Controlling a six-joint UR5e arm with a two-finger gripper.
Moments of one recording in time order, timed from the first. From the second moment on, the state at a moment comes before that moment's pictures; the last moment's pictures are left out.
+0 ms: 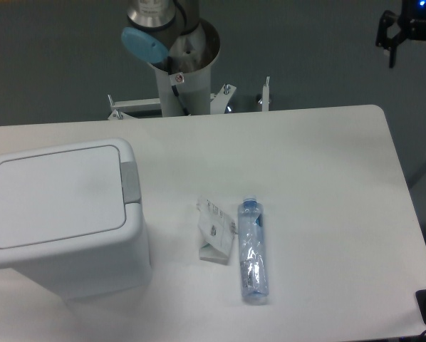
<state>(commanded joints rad) 3.11 -1.64 -1.56 -1.18 1.39 1.62</state>
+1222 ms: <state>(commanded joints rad) 2.58 -1.68 -1.47 -1.07 1.39 0.20</state>
